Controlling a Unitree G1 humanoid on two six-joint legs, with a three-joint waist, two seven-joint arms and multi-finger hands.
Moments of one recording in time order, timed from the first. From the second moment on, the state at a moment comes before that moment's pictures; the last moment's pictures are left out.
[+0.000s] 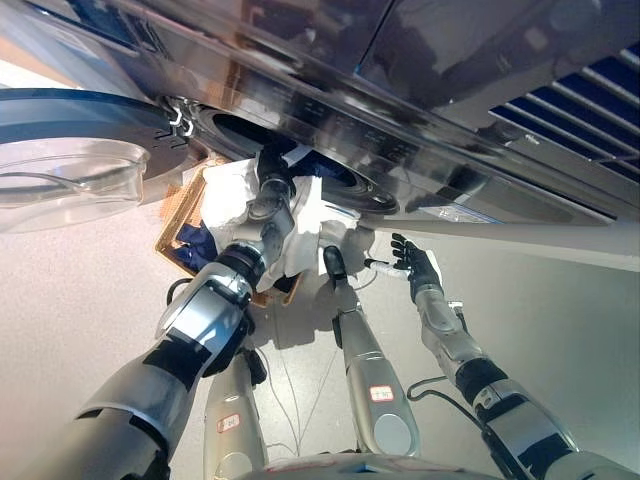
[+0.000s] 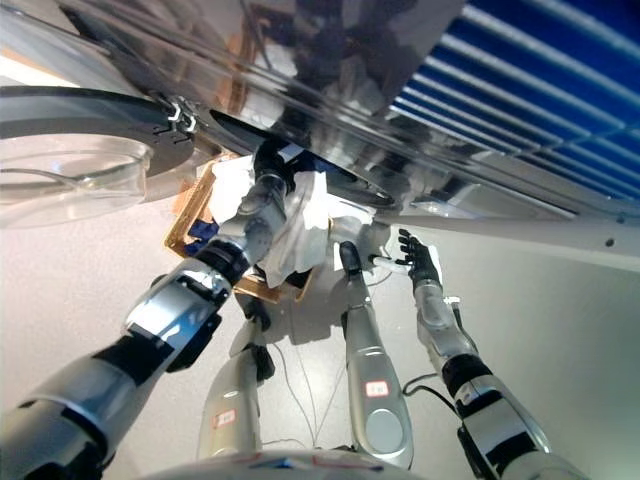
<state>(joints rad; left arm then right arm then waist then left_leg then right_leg) -1.10 0.14 -0.44 1.04 -0.96 -0.14 0.34 -0.39 -0.33 0.39 0.84 0.38 -0.21 -0.26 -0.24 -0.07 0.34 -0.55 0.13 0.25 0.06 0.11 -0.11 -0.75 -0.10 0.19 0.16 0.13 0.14</state>
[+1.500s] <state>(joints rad) -0.73 0.13 -0.40 0.93 -0.84 -0.20 0.35 -0.37 -0.37 0.40 0.88 0.38 -0.20 -0.28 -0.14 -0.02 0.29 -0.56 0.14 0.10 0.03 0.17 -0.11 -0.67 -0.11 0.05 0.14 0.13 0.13</state>
